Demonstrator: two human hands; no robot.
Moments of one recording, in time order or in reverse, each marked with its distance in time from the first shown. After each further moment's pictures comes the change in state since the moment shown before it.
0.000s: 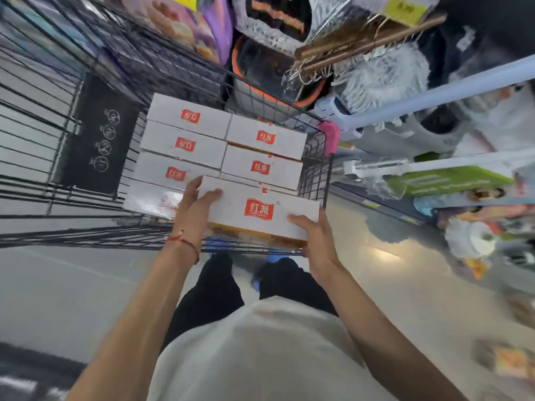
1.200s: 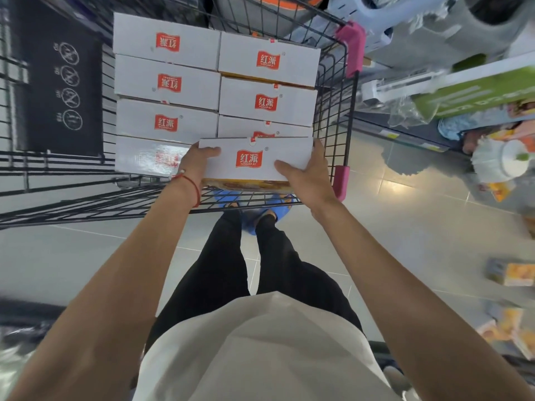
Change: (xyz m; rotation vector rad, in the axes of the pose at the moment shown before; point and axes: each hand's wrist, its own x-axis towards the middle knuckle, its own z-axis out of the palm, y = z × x) left_hand 0.110 -0.055 -0.020 0.247 -0.058 -0.232; right_hand 0.052 0.048 0.037 -0.353 0.091 -0.015
